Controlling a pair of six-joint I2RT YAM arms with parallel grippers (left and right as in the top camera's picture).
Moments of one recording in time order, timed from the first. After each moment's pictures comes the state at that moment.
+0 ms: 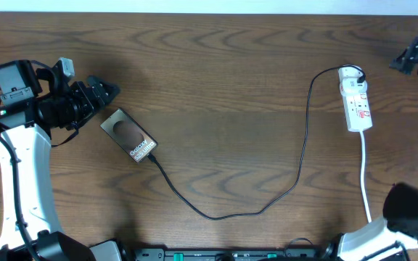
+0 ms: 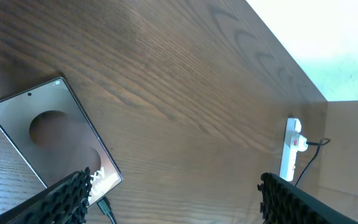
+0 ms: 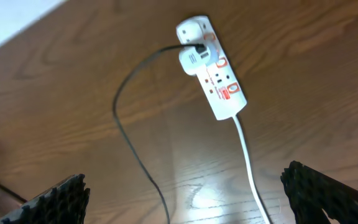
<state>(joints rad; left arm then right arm) 0.36 1.44 1.25 -0.87 0.70 -0.27 -0.42 1.82 2.36 -1.67 -0.26 0.06</state>
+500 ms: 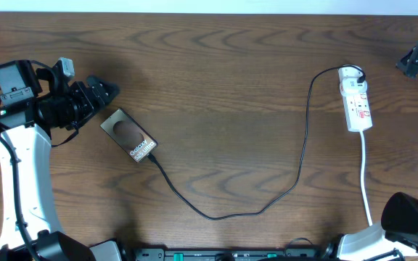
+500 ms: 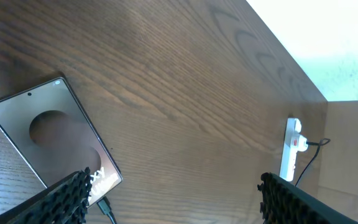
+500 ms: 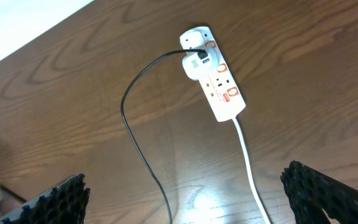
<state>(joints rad) 0.36 1.44 1.25 -0.87 0.70 -0.27 -0.42 1.76 2.36 -1.67 -0.25 0.07</state>
